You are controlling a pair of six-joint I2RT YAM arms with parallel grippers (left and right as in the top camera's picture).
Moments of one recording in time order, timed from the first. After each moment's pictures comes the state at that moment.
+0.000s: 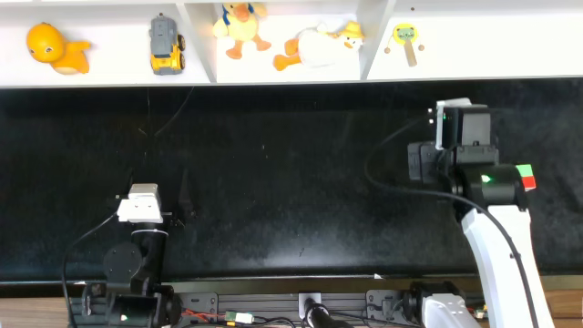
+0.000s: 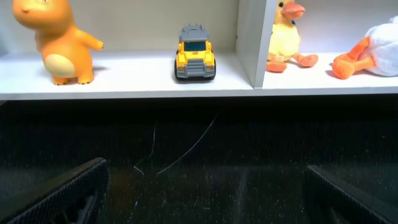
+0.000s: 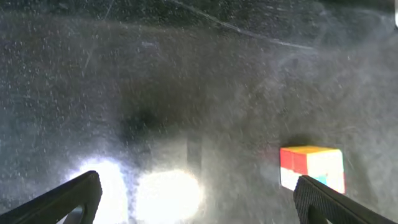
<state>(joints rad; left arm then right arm) -0.05 0.01 0.01 -0.08 -0.04 0.01 0.03 1.14 0.97 -0.89 0.26 -0.09</state>
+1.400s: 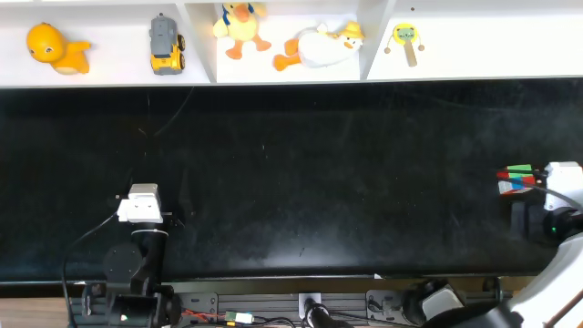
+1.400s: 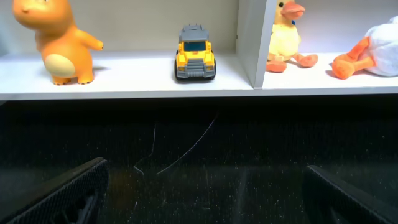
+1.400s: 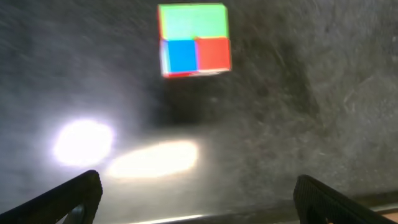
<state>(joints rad) -0.05 0.01 0.01 -0.08 -0.04 0.01 -0.99 1.23 0.96 -0.94 -0.18 -0.98</state>
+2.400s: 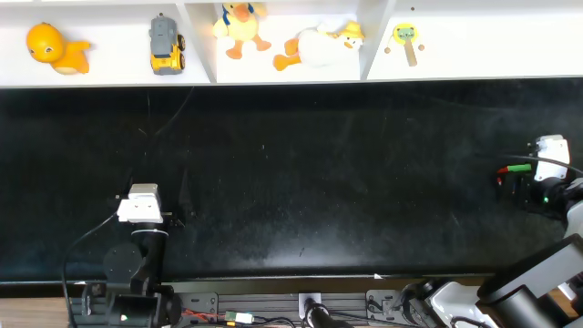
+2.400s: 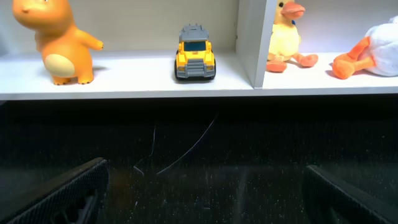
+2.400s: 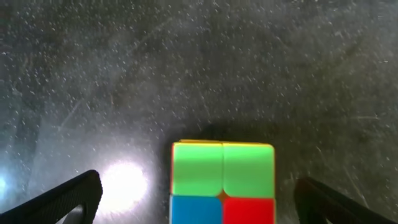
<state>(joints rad) -0.05 0.01 0.01 -0.08 -0.04 0.01 -0.92 1.59 0.96 -0.64 -0.49 -0.93</state>
